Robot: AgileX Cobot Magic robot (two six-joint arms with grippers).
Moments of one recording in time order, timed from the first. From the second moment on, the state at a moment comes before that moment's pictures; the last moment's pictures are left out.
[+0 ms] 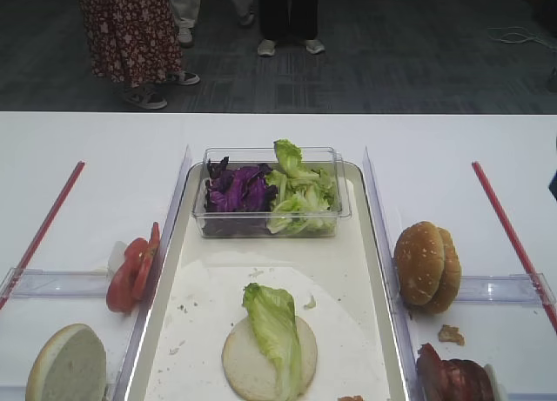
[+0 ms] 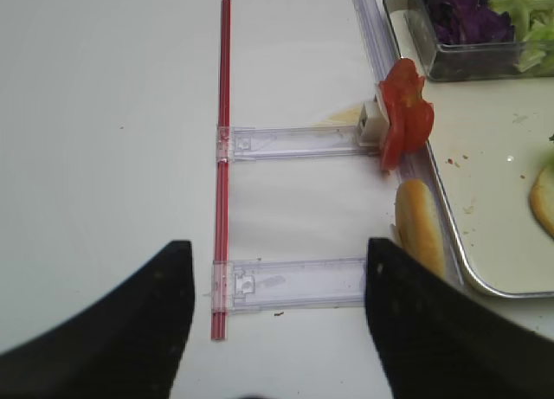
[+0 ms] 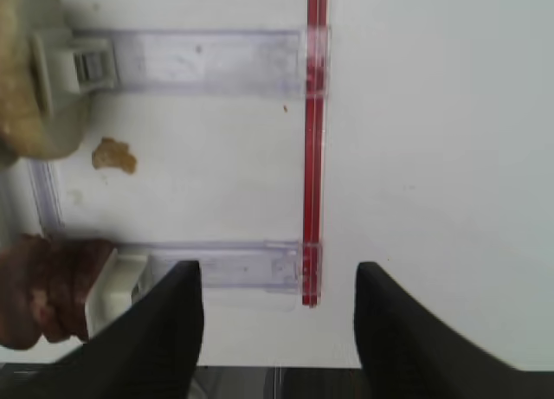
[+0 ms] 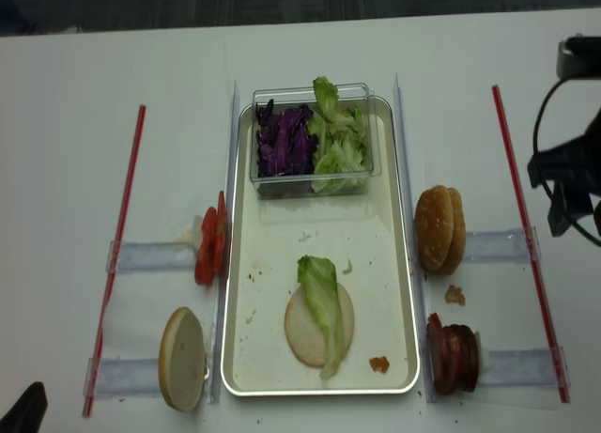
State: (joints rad) left arm 0.00 -0.02 -0.48 -0.03 1.18 -0.03; right arm -0.03 1.41 -0.98 0.10 1.22 -0.06
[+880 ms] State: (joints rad) left arm 0.00 -0.02 -0.48 -0.03 1.18 -0.03; right arm -0.03 0.78 -0.48 0.10 1.12 -0.07
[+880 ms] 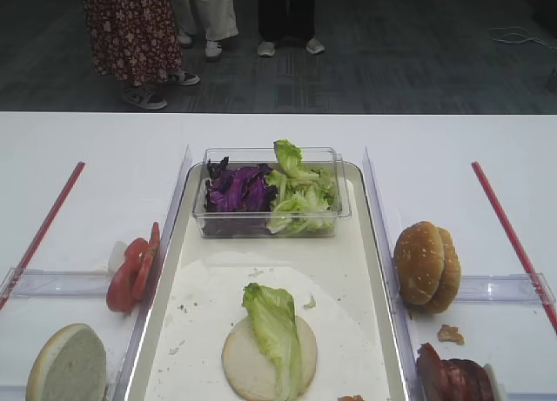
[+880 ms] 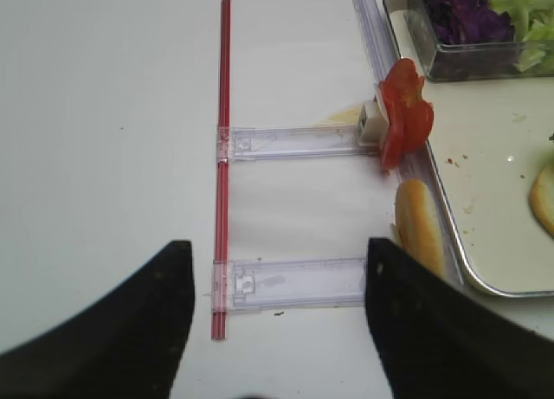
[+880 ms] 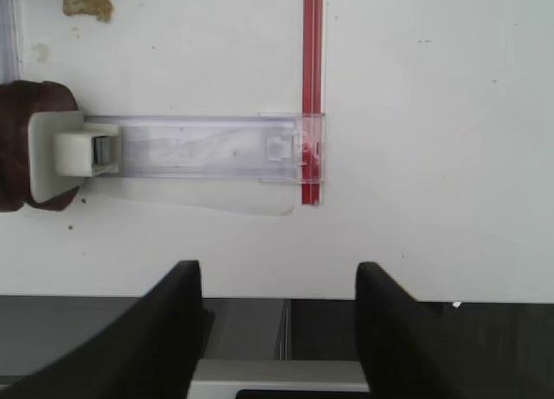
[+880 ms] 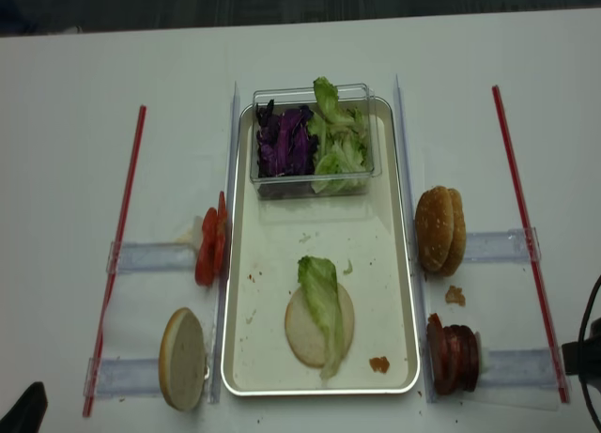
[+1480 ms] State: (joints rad) left arm 0.00 -0.02 -0.48 -0.03 1.18 -0.03; right arm -0.03 0.41 -0.47 0.10 1.13 -0.08
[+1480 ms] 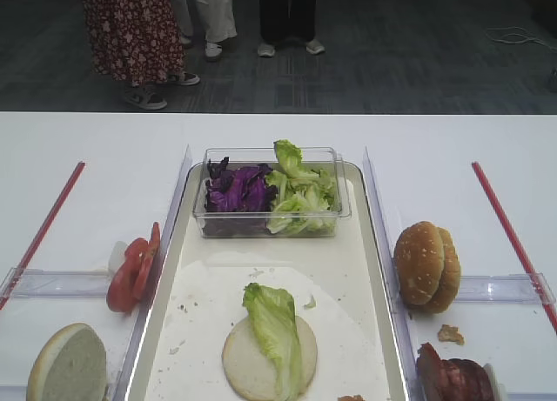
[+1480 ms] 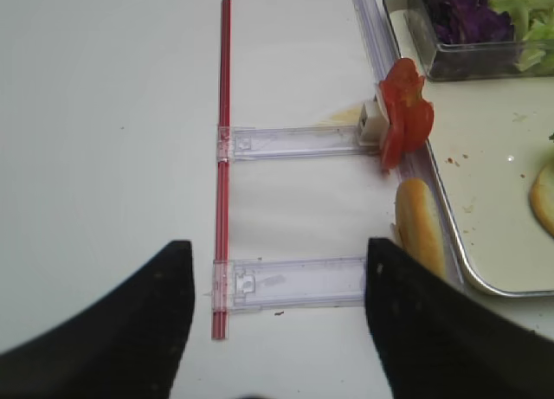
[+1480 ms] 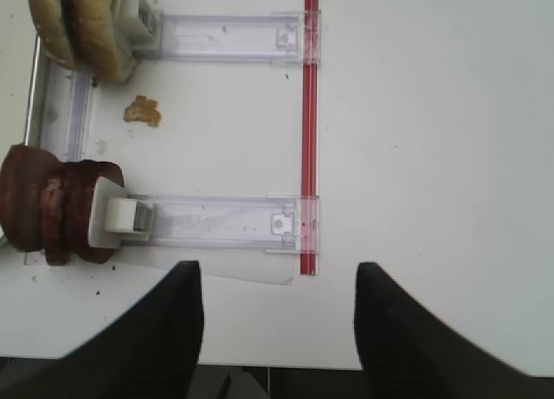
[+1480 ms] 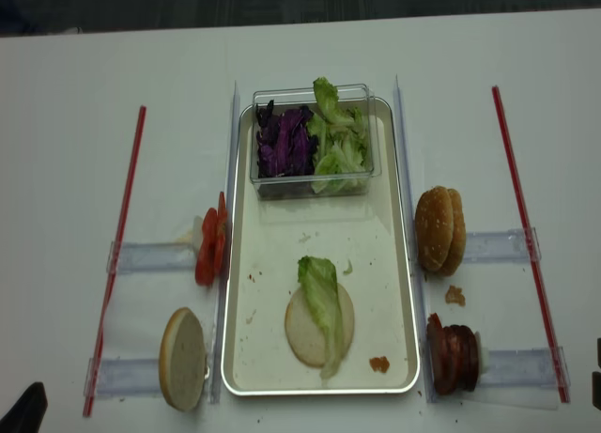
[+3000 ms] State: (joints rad) left arm 0.00 -0.02 -0.48 -0.03 1.18 -0.02; right arm -0.03 -0.02 -0.47 0.11 1.15 -0.09
